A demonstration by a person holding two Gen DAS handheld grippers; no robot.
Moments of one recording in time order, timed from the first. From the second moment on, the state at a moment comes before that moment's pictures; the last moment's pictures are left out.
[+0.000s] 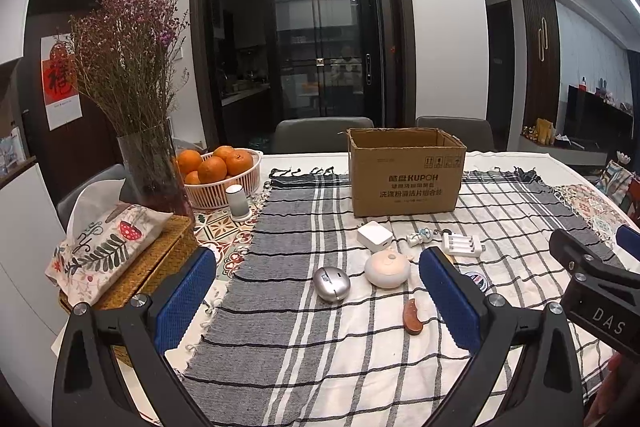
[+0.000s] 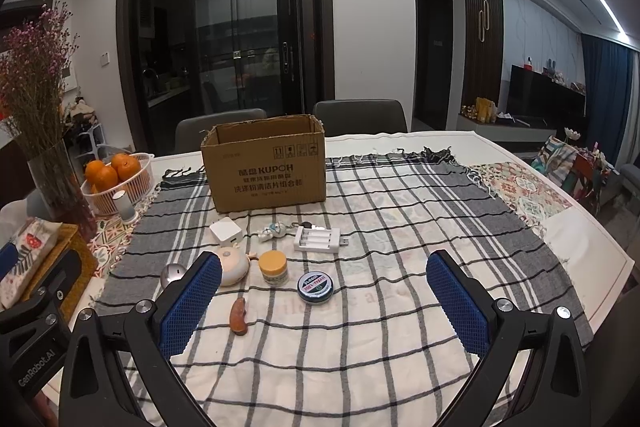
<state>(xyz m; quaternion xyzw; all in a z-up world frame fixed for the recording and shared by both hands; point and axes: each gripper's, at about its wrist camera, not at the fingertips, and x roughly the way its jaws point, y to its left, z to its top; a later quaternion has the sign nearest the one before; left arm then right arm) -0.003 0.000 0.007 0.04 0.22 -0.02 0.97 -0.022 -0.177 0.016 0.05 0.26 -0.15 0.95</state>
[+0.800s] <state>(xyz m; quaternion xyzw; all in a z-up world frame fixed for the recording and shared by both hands) -0.002 0.000 0.003 0.04 0.23 -0.02 0.97 -0.021 -0.176 0.014 0.05 0.26 -0.15 0.95</state>
